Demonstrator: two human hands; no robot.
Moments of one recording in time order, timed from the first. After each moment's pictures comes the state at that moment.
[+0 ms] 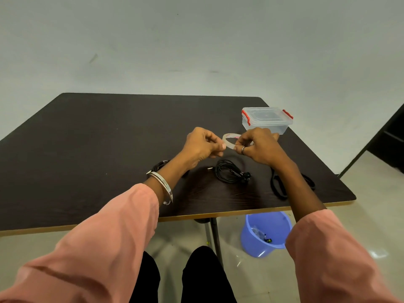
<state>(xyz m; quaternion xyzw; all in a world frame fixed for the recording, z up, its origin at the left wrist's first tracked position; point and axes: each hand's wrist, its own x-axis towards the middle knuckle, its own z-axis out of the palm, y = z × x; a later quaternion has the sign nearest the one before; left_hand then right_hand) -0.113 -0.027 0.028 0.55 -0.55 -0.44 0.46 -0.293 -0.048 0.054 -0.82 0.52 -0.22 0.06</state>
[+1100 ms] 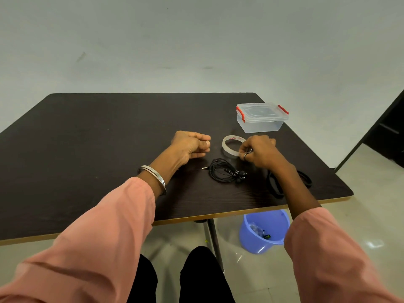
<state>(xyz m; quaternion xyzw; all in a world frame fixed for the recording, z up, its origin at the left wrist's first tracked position) -0.104 -0.048 0.022 0.60 -0.37 -0.53 0.47 -0.311 -0.064 0.033 -0.80 0.59 -0.10 0.07</state>
